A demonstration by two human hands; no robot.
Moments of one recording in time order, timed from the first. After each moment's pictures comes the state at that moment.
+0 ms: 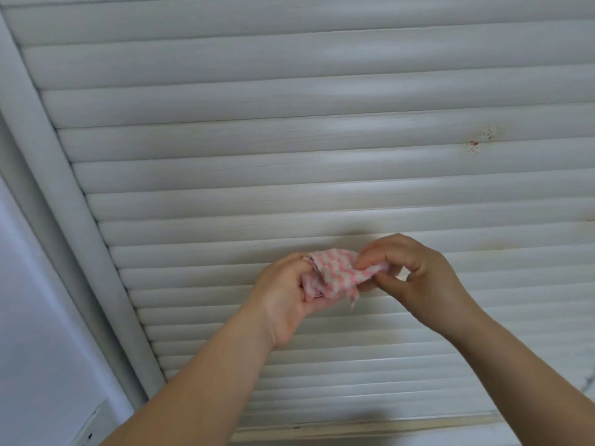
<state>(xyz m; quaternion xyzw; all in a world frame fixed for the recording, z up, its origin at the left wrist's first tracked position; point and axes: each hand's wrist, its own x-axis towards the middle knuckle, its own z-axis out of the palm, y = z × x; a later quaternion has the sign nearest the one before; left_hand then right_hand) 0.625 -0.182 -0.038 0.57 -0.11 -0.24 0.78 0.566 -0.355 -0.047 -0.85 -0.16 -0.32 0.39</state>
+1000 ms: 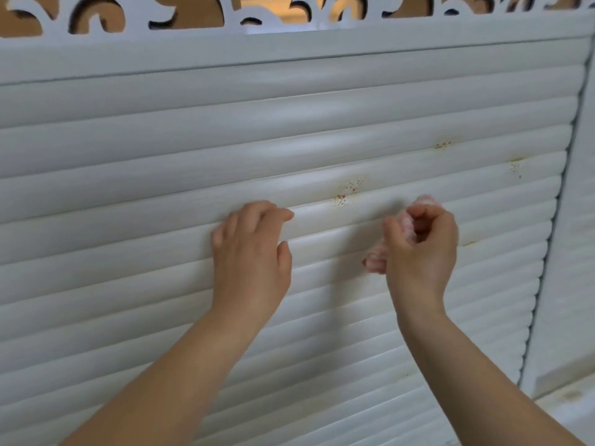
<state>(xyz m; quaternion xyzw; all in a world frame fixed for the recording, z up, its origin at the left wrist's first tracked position) 0.658 -0.308 0.023 0.77 -0.38 0.42 0.28 0.576 -0.458 0.006 -0.50 0.13 -0.59 0.62</state>
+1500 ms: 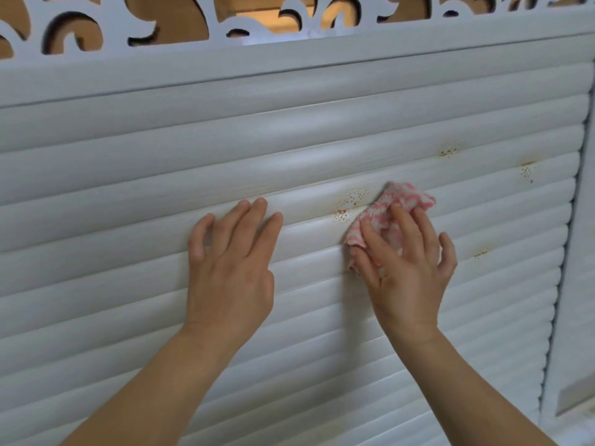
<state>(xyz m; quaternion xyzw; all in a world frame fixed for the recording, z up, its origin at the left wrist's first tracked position) 0.678 -0.296 0.033 0.76 -0.39 0.51 0.05 0.613 -0.488 -0.032 -0.74 0.20 -0.64 0.05</state>
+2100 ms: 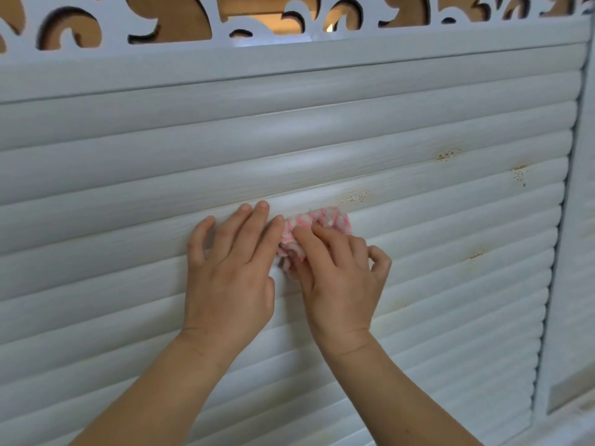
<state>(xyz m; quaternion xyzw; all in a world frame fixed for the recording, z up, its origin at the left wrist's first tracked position) 0.682 -0.295 0.033 0.76 -0.38 0.53 0.03 0.645 -0.420 -0.013 -0.69 0.17 -0.70 0.01</state>
